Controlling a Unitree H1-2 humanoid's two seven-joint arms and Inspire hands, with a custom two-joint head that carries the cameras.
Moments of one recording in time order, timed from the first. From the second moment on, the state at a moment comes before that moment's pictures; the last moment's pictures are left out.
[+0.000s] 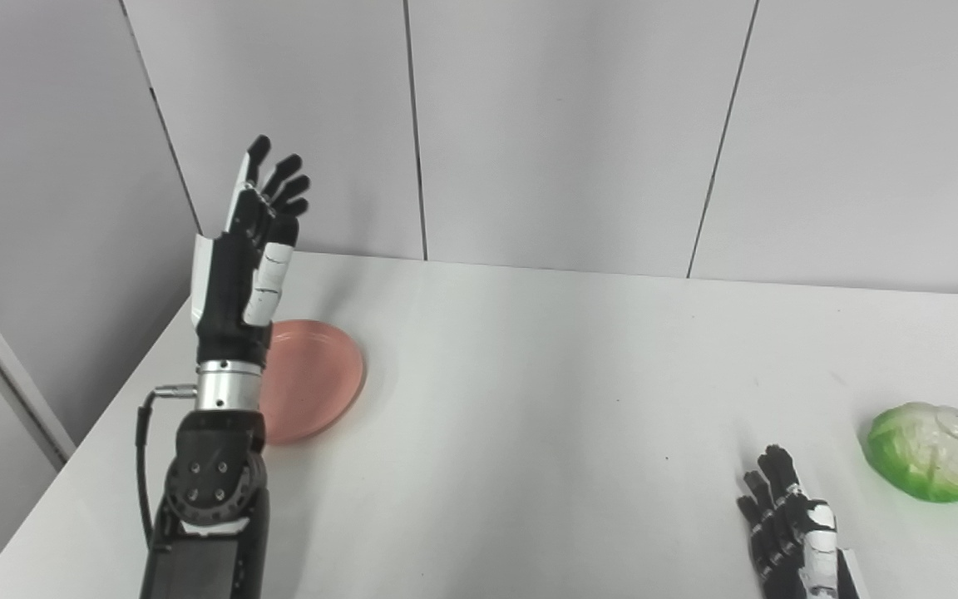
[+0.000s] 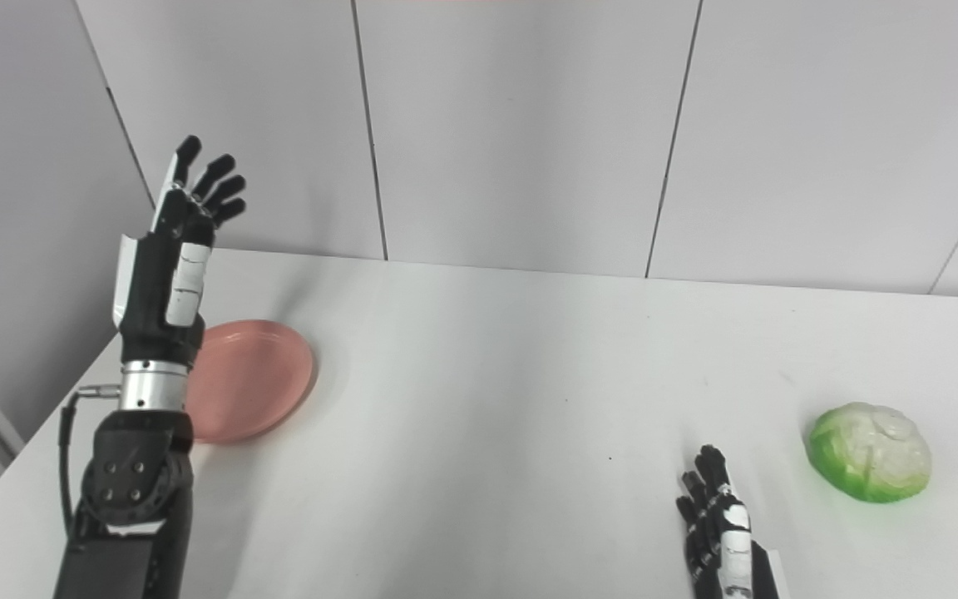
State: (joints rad) left arm -0.43 0.23 0.20 0.01 0.12 -0.14 0.07; right arm 0.17 0.07 -0.04 -0.24 0.19 0.03 0.10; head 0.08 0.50
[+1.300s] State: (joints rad) left arm -0.50 0.36 0.40 0.67 -0.38 -0.15 -0.12; right arm 0.17 0.07 -0.04 -0.26 0.20 0.07 0.10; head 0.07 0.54
